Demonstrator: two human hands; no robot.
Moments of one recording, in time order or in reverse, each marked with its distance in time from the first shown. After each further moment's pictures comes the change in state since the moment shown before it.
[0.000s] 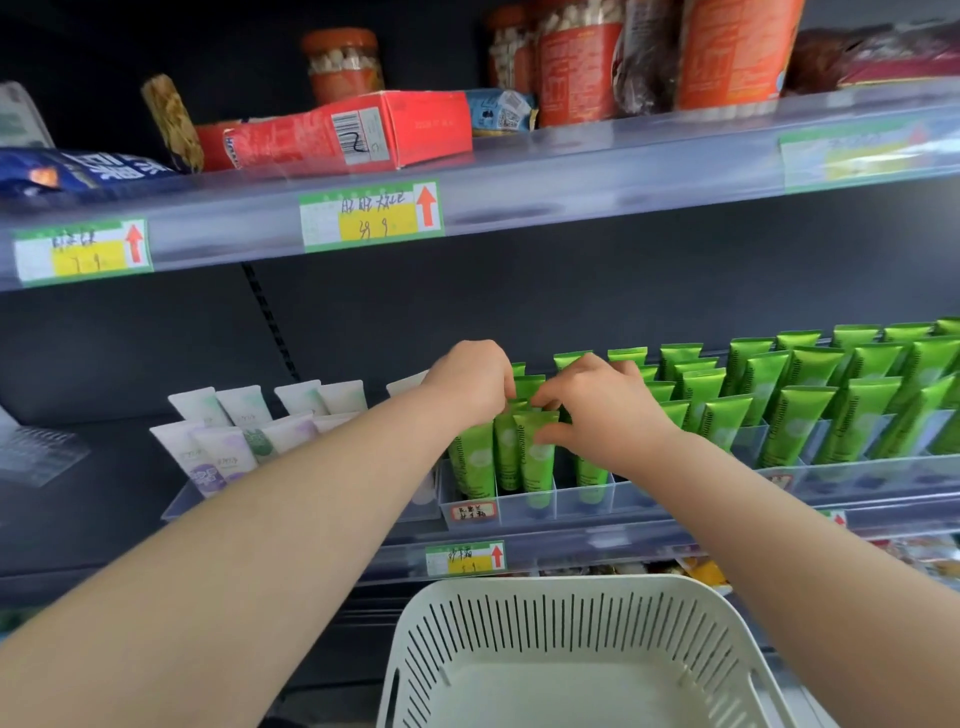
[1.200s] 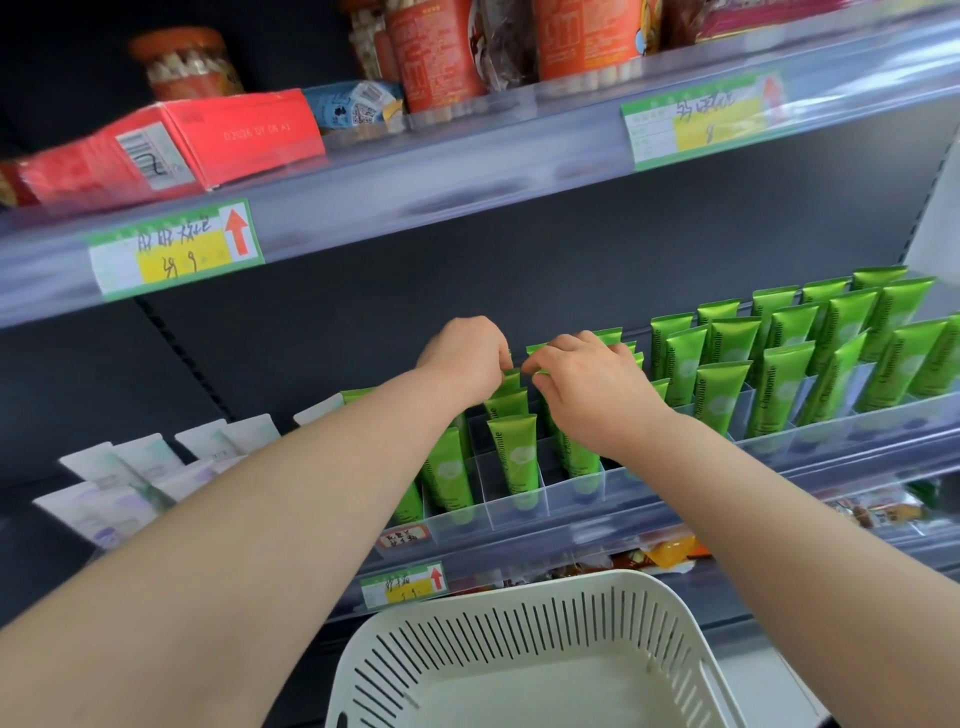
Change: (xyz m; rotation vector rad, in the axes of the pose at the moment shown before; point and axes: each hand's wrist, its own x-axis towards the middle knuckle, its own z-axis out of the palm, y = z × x) left_hand 0.052 0.077 0.015 0.021 0.039 0.053; right_hand -0.019 0.069 -0.006 0.090 0.118 0.148
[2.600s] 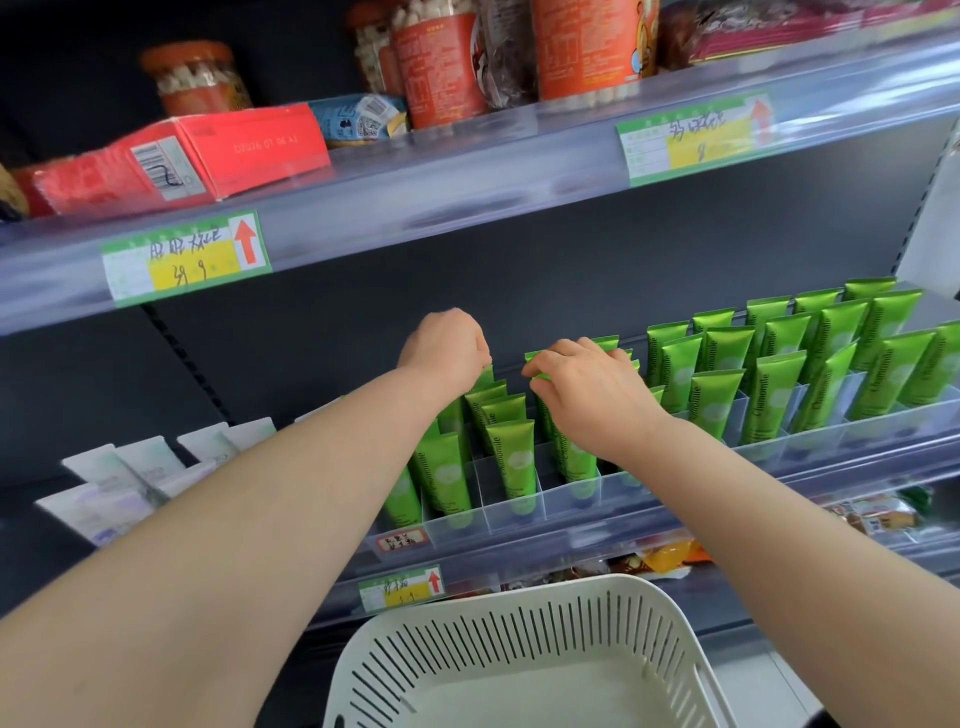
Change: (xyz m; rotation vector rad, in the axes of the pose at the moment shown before) left_hand 0.008 -0.012 -0.008 -0.089 0.079 -0.111; right_hand 0.002 0.005 0.000 0.015 -0.011 -0.001
